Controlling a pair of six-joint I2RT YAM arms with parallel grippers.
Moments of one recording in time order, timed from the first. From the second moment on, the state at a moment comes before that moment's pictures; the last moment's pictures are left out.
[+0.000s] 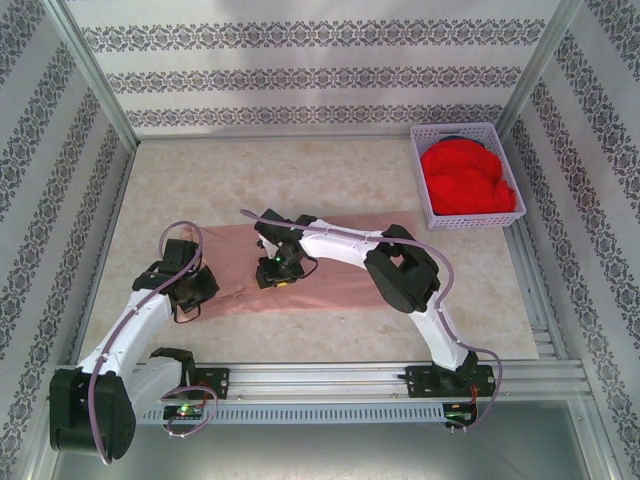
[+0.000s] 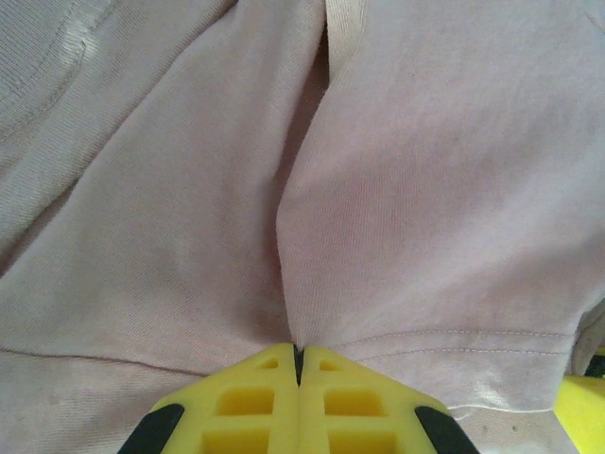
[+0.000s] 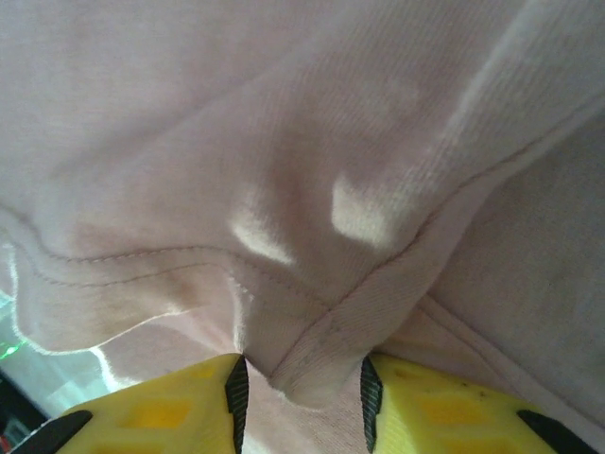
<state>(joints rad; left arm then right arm) -0.06 0.98 0.53 -0.71 0.08 -0.67 0.91 2.22 1.67 -0.74 -0.40 0.57</state>
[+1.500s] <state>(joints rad) 0.03 0.97 0.59 -0.62 -0.12 -0.68 0.83 1.99 1.55 -0.60 -0.43 0.50</state>
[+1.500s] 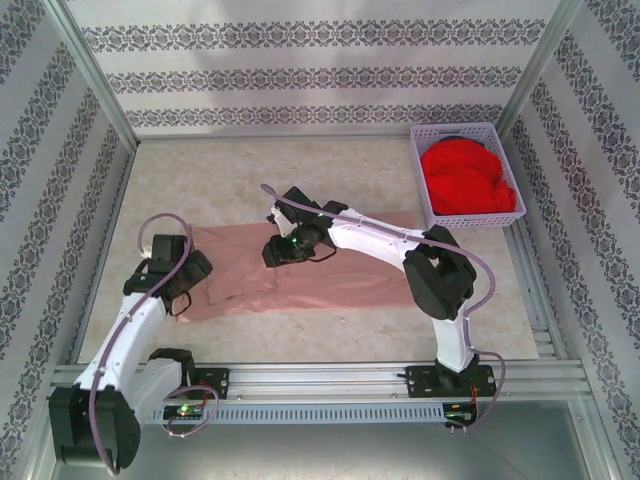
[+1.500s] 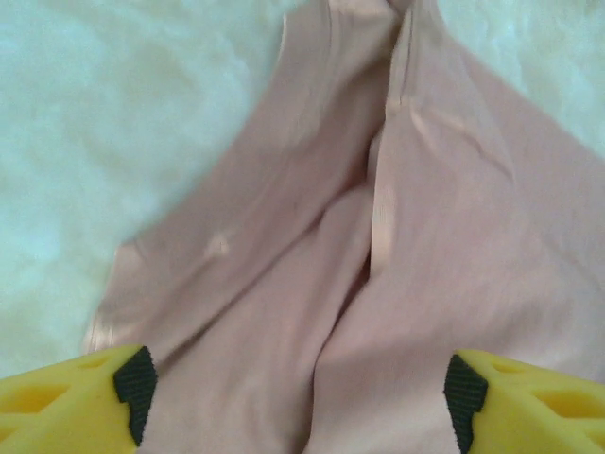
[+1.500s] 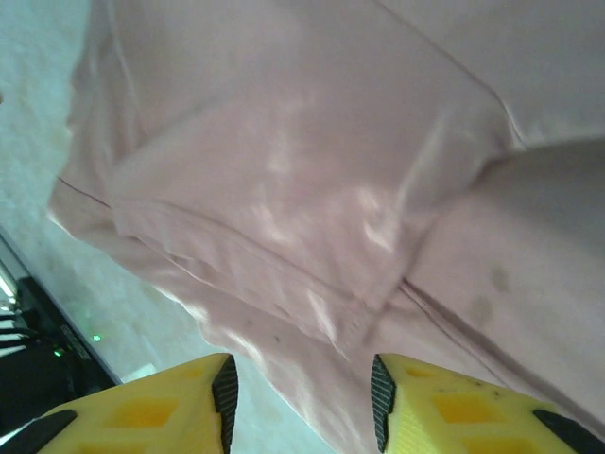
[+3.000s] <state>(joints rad) -0.11 1.88 1.21 -0.46 0.14 -0.46 0.18 2.00 1.38 -0.61 -0.28 0.39</state>
